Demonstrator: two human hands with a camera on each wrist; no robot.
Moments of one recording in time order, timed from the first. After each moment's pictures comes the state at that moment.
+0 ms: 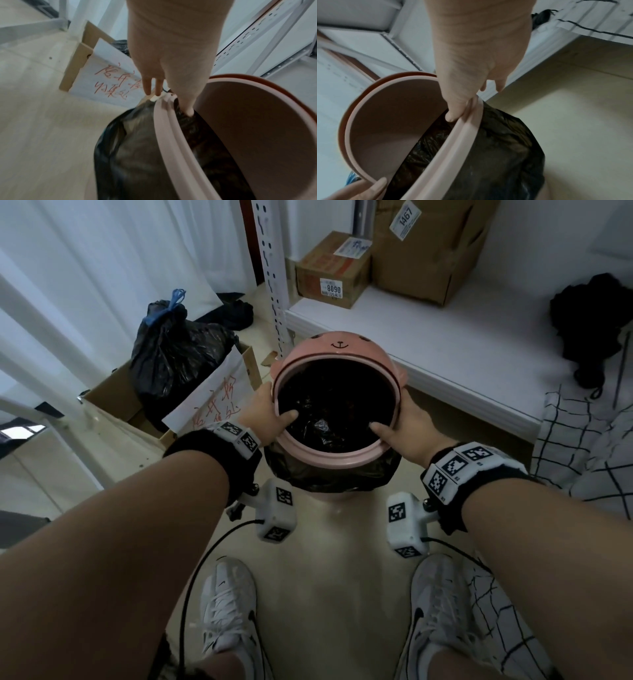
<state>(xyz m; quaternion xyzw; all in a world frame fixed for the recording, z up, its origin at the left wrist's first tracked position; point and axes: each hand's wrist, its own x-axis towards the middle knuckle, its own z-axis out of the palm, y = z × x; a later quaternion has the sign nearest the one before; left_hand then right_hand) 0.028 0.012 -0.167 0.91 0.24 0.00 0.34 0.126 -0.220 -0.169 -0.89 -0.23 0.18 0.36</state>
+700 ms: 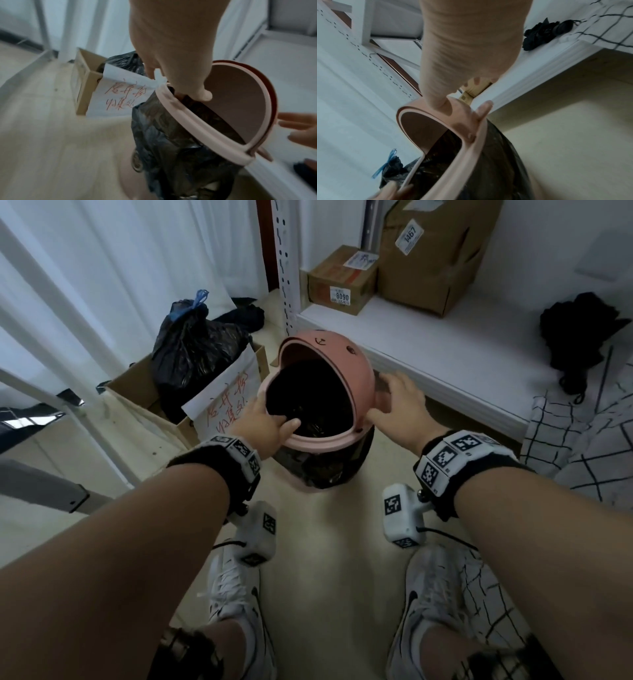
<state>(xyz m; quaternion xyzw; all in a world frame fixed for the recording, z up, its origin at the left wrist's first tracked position) -0.029 -0.005 -0.144 0.96 0.20 -0.14 0.11 0.097 -0.209 -0.131 -0.92 -0.25 0.12 0.29</state>
